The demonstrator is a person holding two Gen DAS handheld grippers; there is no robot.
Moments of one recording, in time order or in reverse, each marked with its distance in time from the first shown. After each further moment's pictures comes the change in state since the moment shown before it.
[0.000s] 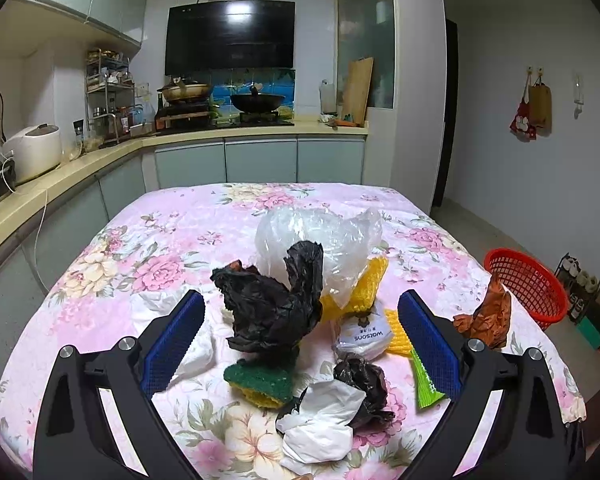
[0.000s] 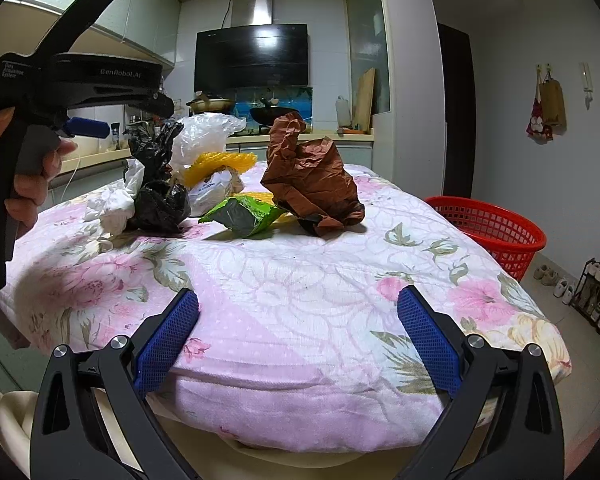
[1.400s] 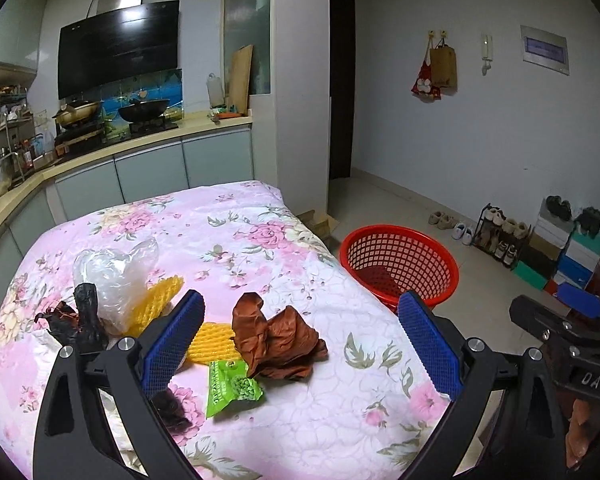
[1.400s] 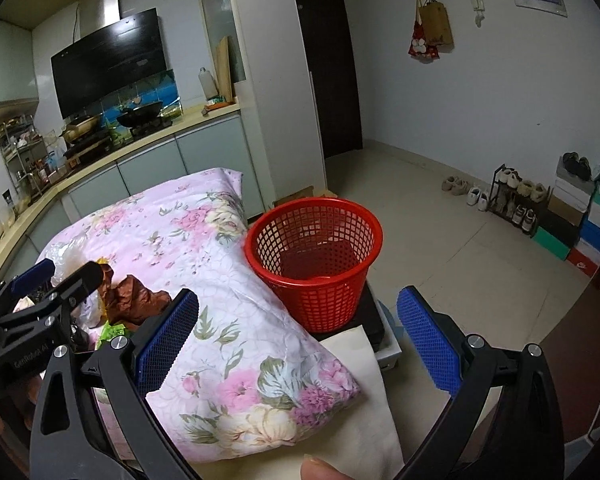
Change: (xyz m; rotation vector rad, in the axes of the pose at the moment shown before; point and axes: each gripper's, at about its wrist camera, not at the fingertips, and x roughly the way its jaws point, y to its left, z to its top) left arm -0.024 -0.151 0.017 0.187 0.068 -0.290; right arm -0.058 -0.148 0.127 0.334 0.233 -0.331
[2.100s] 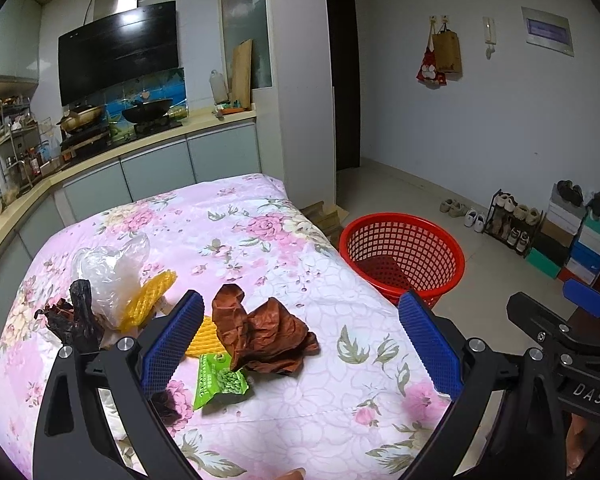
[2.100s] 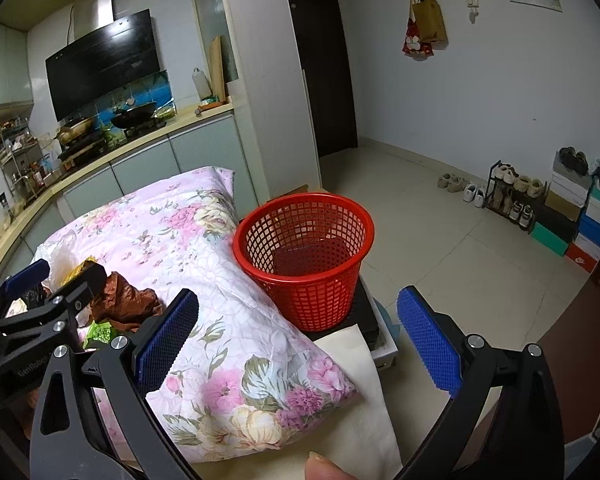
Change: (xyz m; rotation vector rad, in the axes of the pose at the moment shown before) left arm 0.005 -0.025 -0.004 0.040 0.029 0.049; right arm 0.002 -0.007 -0.005 0.007 -0.017 -0.015
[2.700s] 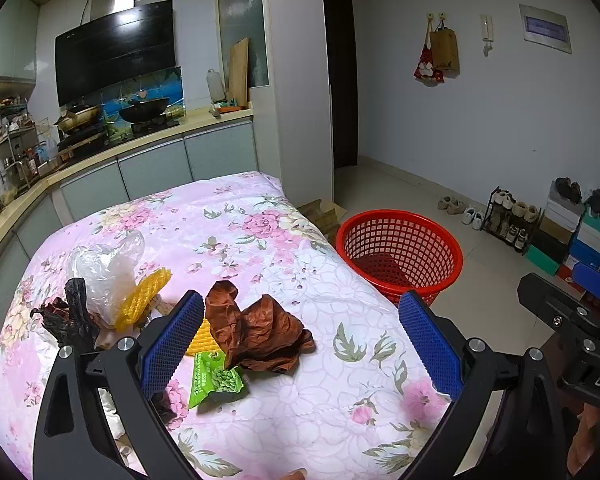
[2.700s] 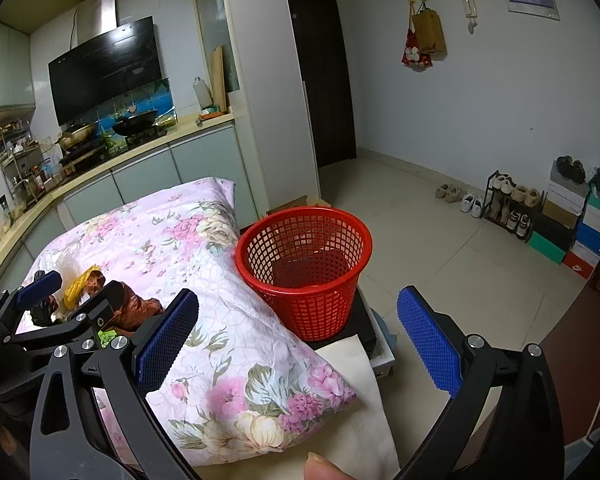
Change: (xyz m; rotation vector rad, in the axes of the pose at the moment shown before) left arm 0.001 -0.002 -0.001 0.004 0.007 -0.007; right arm -0.008 0.002 0.005 -0.003 -0.028 -0.009
